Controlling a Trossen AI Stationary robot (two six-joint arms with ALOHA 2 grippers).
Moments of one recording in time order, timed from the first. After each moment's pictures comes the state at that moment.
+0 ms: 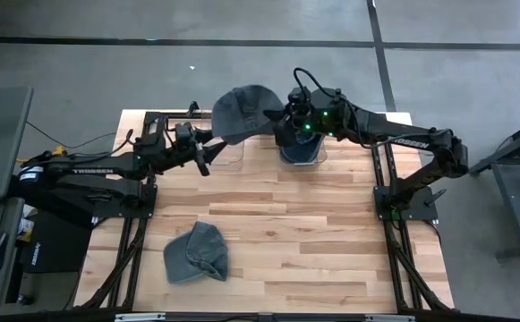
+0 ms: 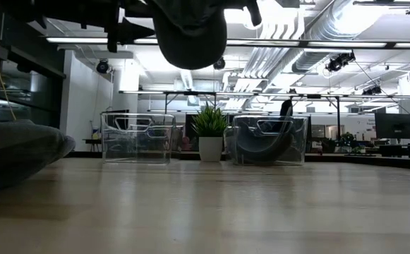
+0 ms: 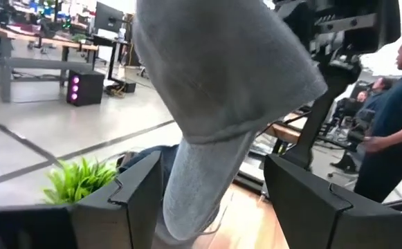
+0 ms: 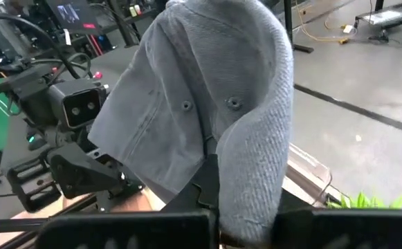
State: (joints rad) left arm 0.19 0.86 0.53 0.46 -0.22 -0.25; right arm -0.25 1.47 1.46 -0.21 0.15 0.35
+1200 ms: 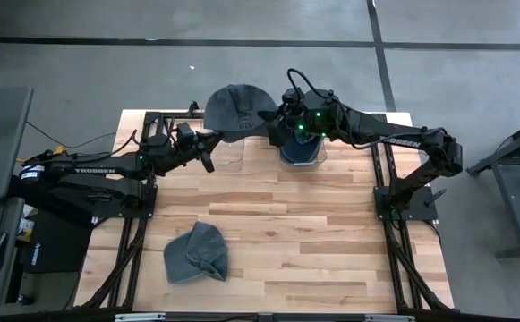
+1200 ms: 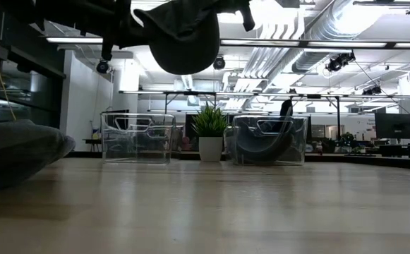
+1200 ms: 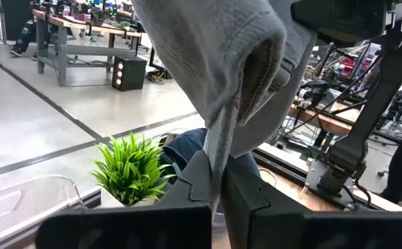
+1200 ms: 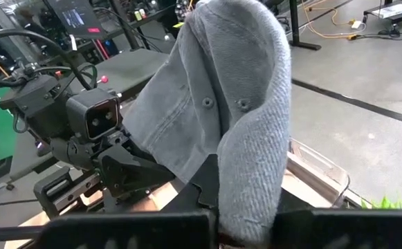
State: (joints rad) left arm 0.19 0.89 0.53 0.39 -0.38 -0.27; right arm -0.26 1.51 1.46 -0.15 0.13 0.39
